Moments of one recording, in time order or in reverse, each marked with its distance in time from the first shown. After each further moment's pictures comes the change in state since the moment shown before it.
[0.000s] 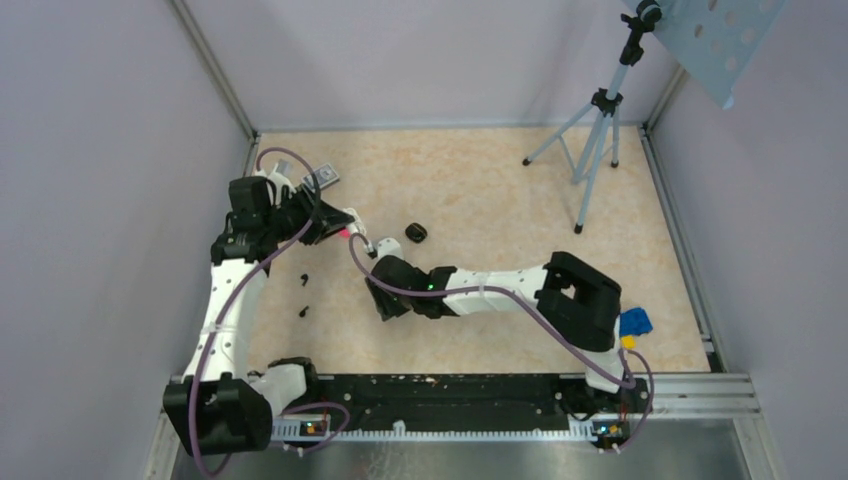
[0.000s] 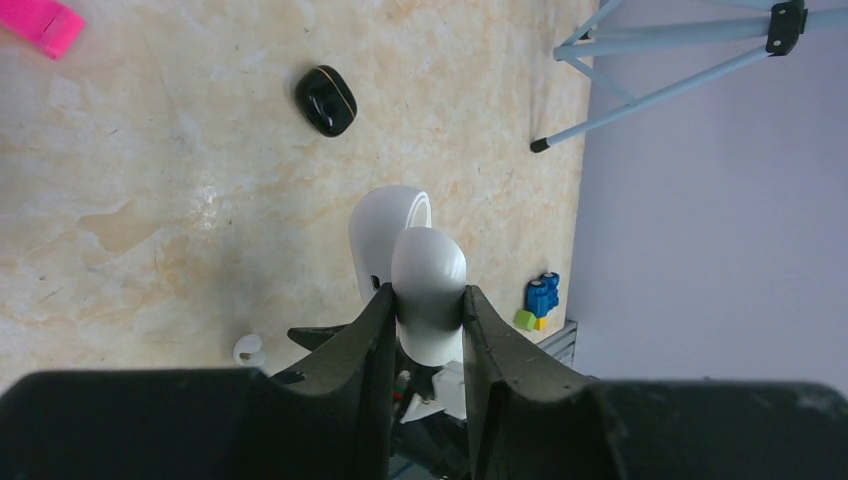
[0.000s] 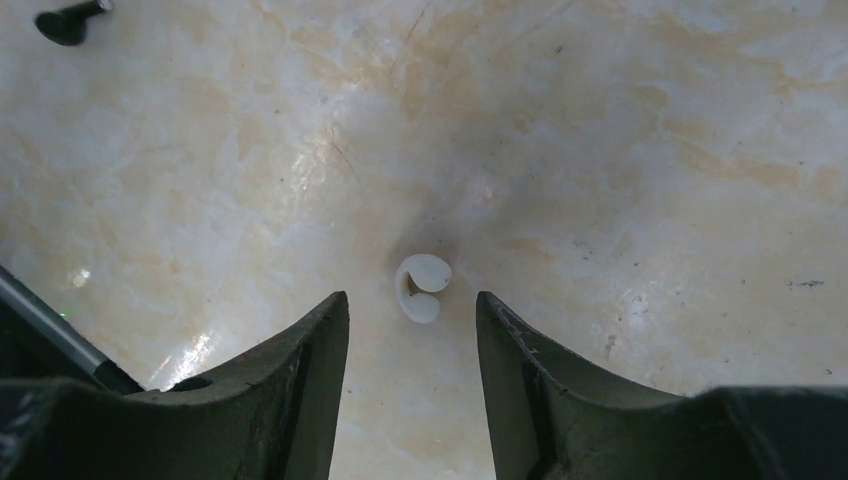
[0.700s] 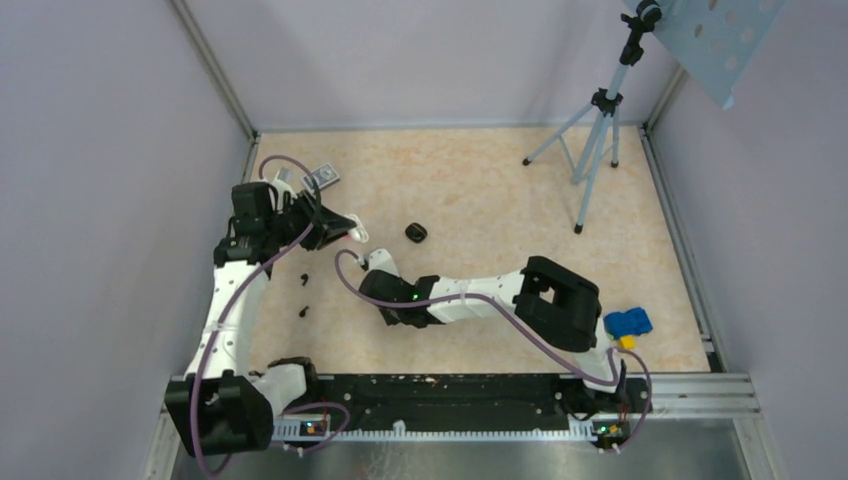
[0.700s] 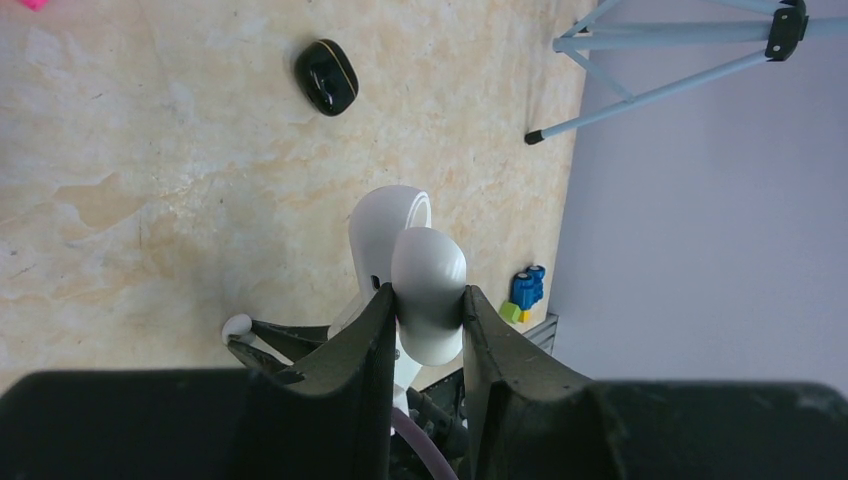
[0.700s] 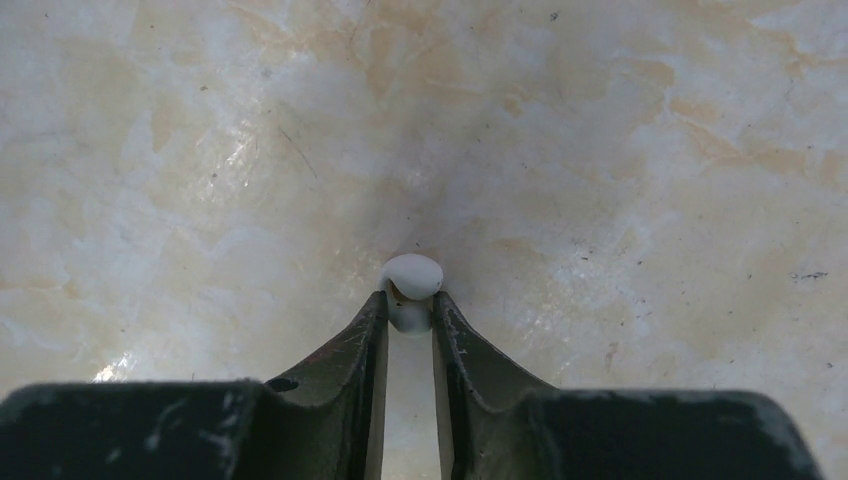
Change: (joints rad) left arm 0.010 -0.001 -0.046 0.015 0.025 -0.044; right arm 0.047 0.130 0.087 -0.083 0.124 -0.034
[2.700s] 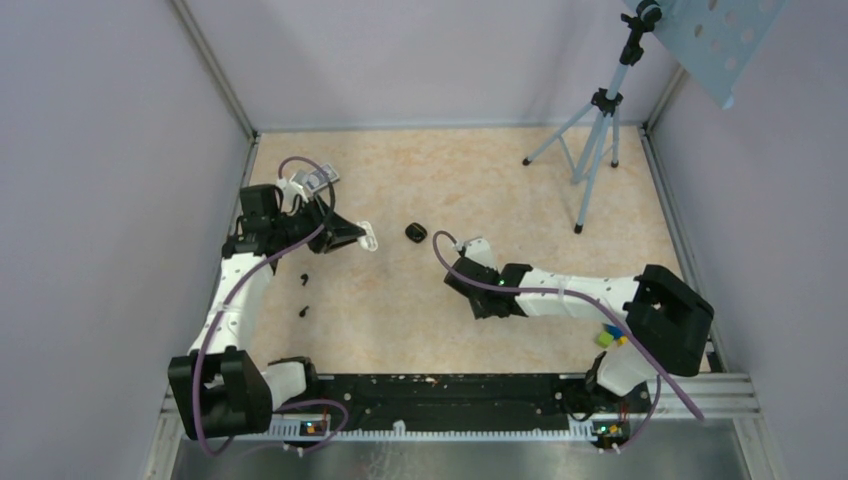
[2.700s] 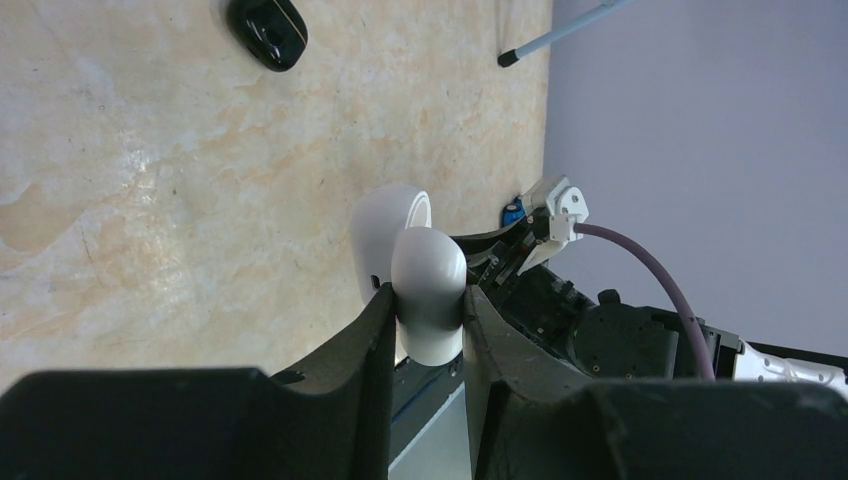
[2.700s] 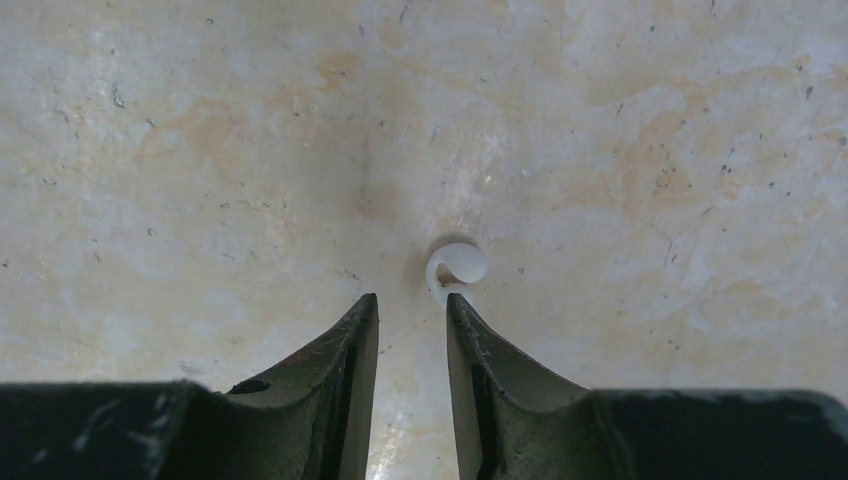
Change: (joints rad) left arm 0.006 0.080 -0.055 0.071 0.207 0.108; right arm -0.195 -0.526 -0.479 -0.301 0.096 0.094
